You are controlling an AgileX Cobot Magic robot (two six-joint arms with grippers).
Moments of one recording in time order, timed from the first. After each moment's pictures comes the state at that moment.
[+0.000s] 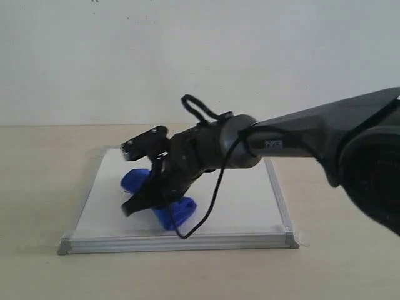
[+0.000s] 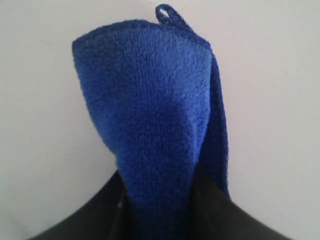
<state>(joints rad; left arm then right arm) 0.08 0.00 0.00 0.10 0.36 -0.20 0.73 2.31 -1.67 0.04 0.38 -0.07</state>
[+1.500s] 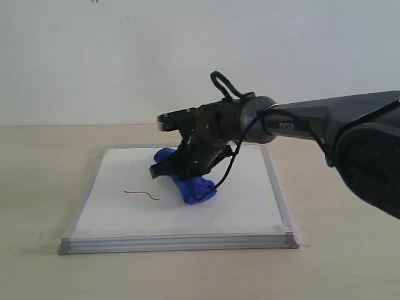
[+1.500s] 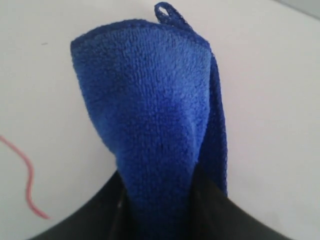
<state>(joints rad) 0.08 0.00 0.00 0.10 0.36 -0.20 0.58 2.40 -1.87 0.06 0.54 0.06</state>
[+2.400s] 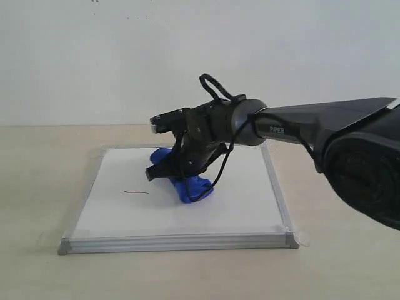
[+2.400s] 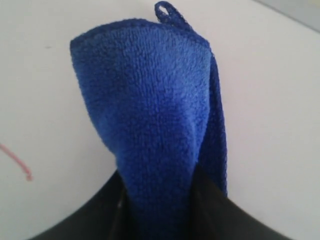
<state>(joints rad) 0.08 0.00 0.00 0.10 0.36 -0.20 0.60 2.44 -1.92 -0.04 0.57 0.10</state>
